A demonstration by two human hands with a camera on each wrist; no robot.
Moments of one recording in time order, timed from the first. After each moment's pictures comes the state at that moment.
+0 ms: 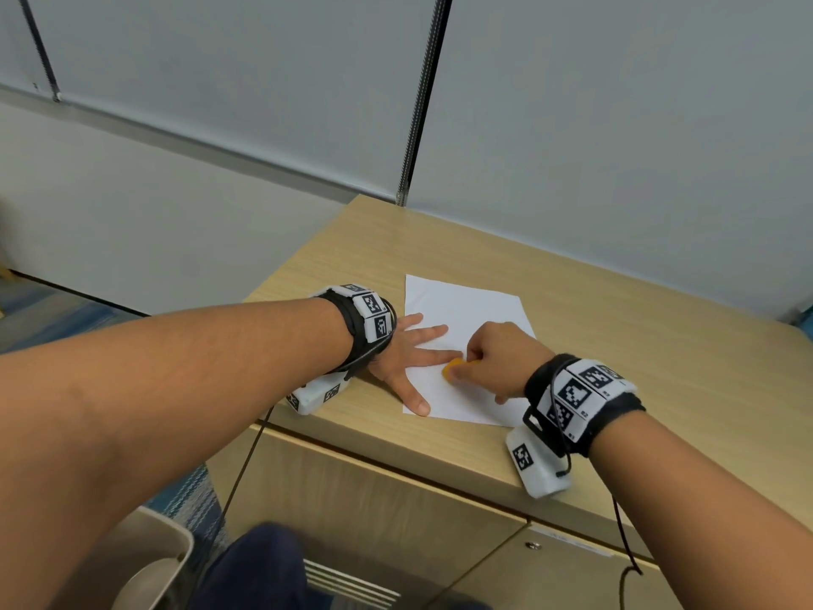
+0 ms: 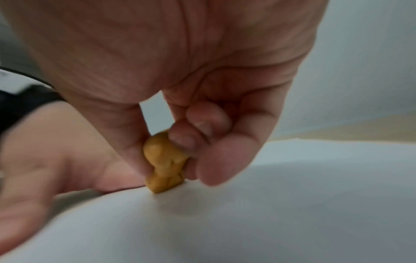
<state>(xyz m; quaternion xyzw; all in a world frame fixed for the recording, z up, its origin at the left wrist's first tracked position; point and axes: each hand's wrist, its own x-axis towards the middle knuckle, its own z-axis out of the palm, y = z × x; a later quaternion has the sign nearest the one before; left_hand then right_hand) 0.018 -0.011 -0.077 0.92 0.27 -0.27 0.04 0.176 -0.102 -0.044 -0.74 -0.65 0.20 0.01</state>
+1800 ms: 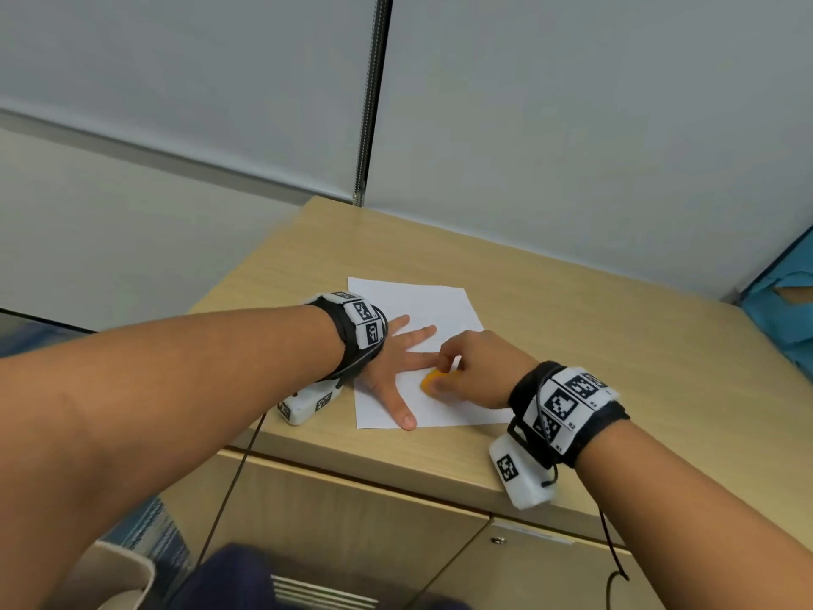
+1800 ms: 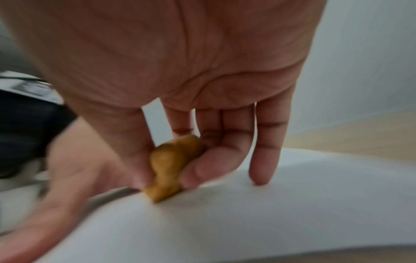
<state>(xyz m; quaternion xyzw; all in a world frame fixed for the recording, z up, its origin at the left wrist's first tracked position) 0.061 -0.007 -0.088 0.93 0.25 -0.25 0.04 0.208 -0.120 -0.049 -0.73 -0.67 0.16 0.03</state>
